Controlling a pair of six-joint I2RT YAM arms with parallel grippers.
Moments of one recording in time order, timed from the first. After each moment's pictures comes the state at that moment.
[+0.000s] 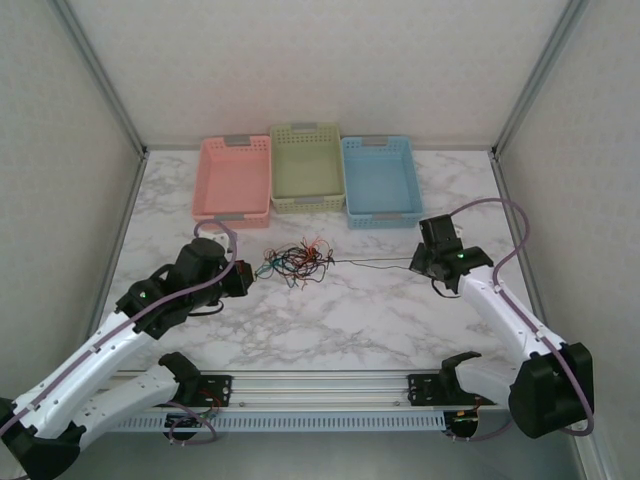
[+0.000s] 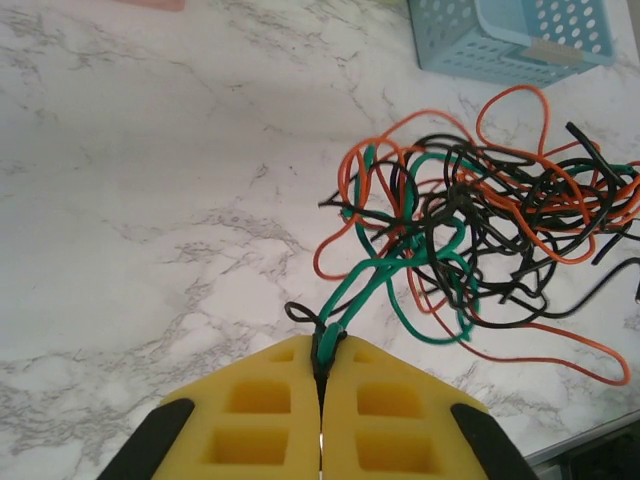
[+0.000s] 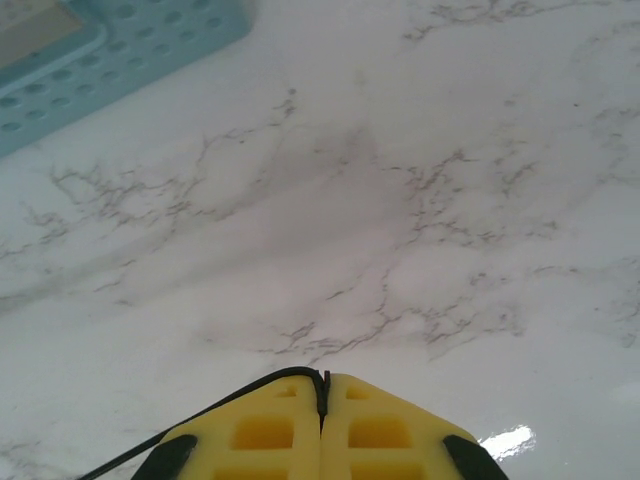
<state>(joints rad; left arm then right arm) -0.69 0.79 0.85 -0.80 -0.07 -0.71 0.31 1.14 0.80 -0.71 0.23 0.61</state>
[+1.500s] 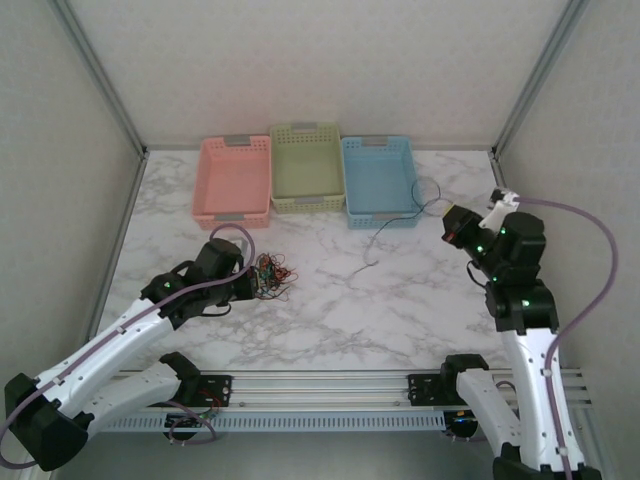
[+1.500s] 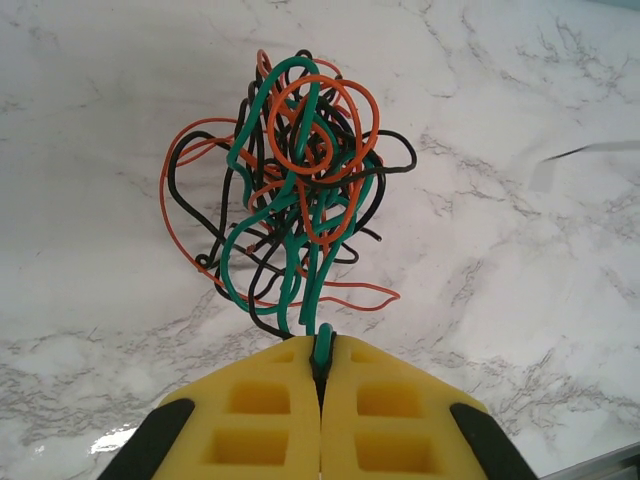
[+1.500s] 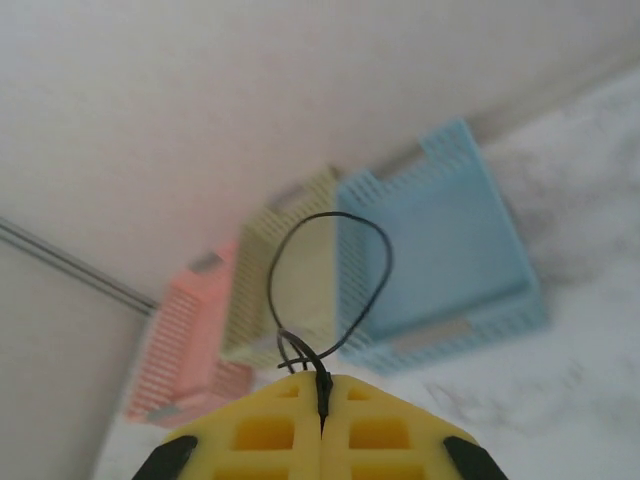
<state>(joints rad) -0.67 0.91 0.76 -0.73 -0.04 -0.69 0.08 0.72 1.00 -0.51 -0.25 0.61</state>
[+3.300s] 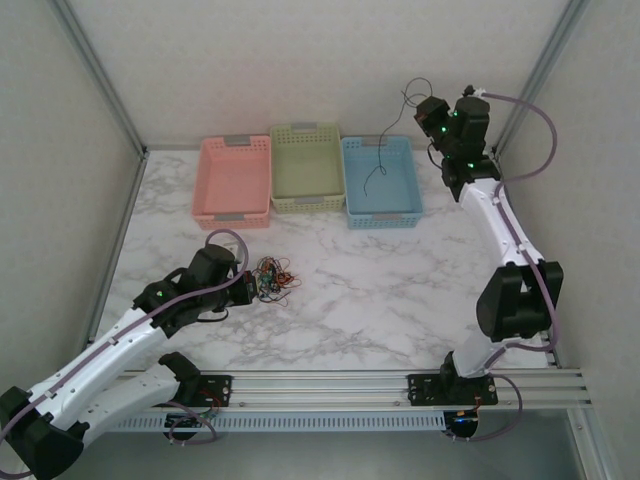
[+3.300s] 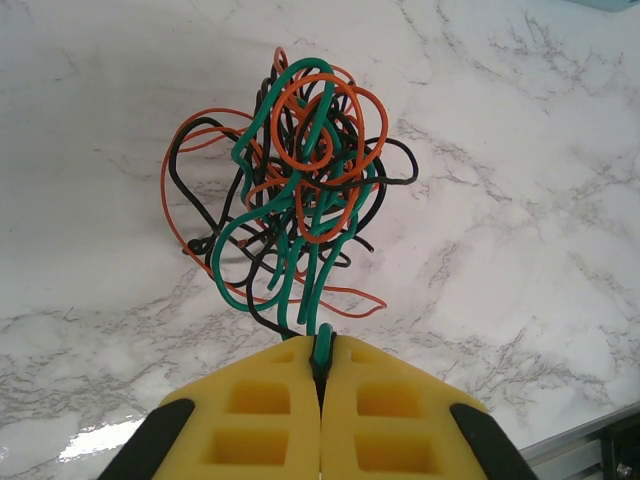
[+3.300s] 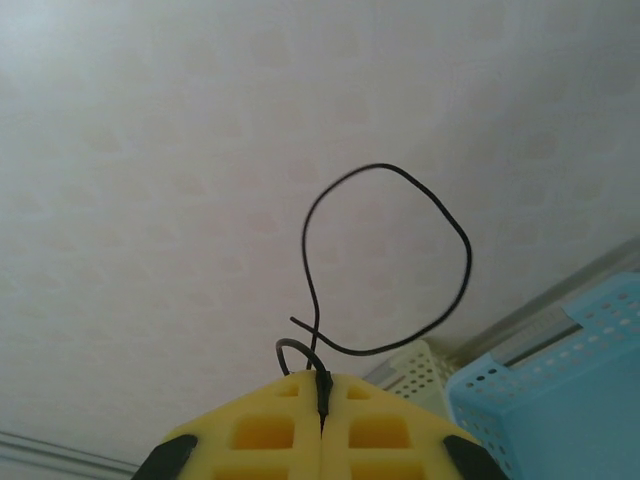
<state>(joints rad) -0.67 0.83 0.72 -0.74 0.00 -0.72 0.15 1.67 1.55 -0.01 -0.12 0.92</state>
